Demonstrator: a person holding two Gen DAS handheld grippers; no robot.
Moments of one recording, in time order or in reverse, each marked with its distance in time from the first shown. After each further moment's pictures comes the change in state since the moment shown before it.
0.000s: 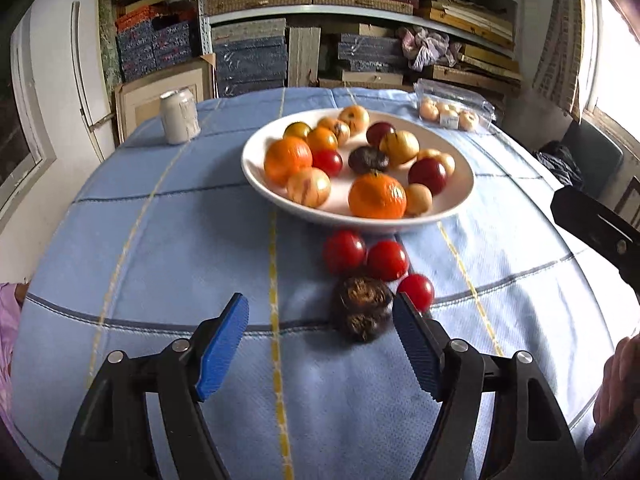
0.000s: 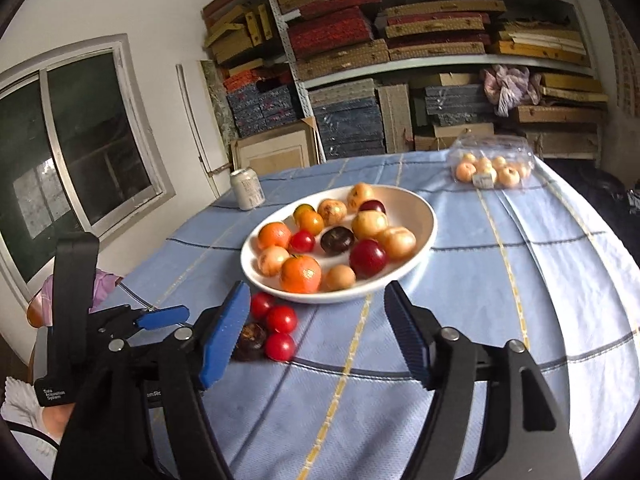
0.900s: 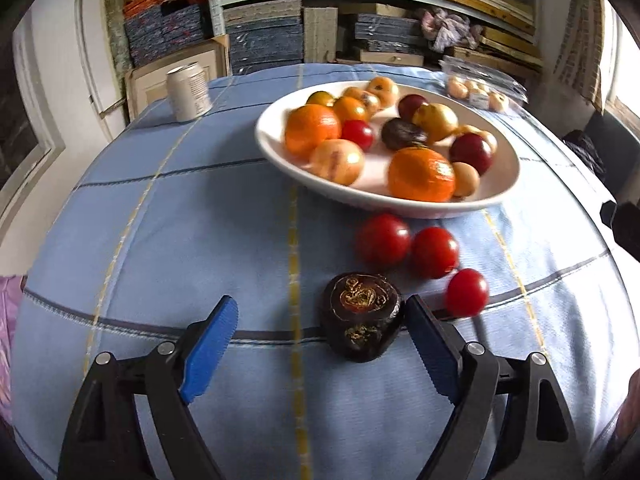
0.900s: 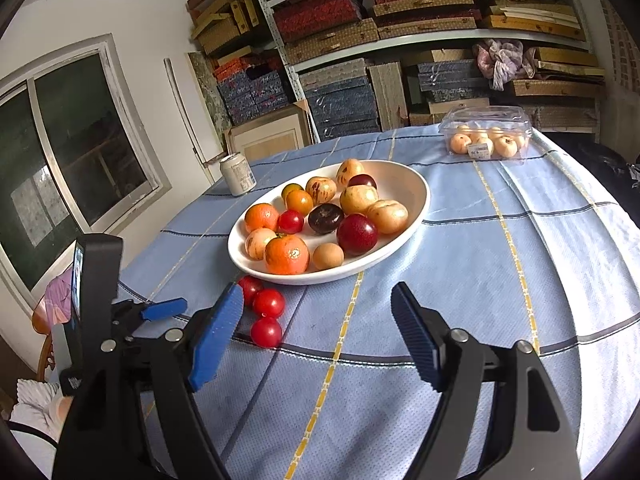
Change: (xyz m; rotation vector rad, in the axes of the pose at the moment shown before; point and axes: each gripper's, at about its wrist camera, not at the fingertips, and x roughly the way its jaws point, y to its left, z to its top) left arm 0.030 0.020 0.001 -0.027 0.064 0.069; right arm 0.016 -0.015 -0.004 0.051 0.061 0.008
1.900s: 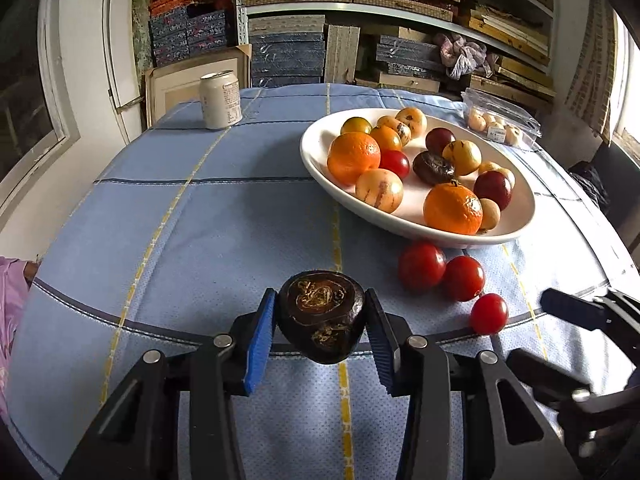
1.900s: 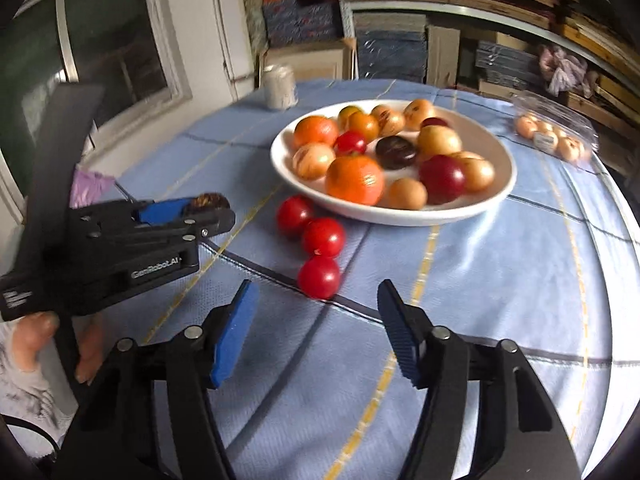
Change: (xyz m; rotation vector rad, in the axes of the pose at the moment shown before) left arm -0.012 0.020 0.004 -0.062 -0.064 0.005; right arm 0.063 0.059 -0.024 -0.240 0.255 -0.001
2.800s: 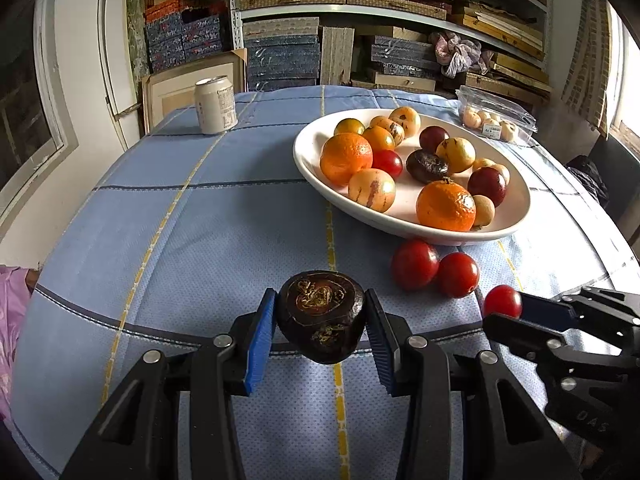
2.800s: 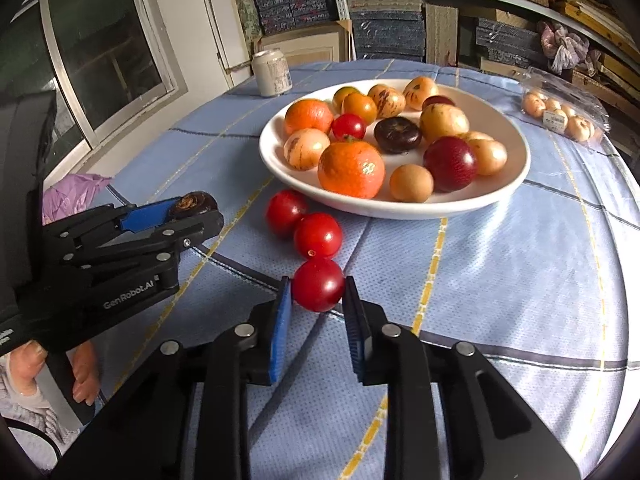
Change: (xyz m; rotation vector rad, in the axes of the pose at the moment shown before) left arm -0.002 -0.006 -0.001 0.026 -0.013 0.009; right arm 0.015 -0.013 0.007 0.057 0.037 0.031
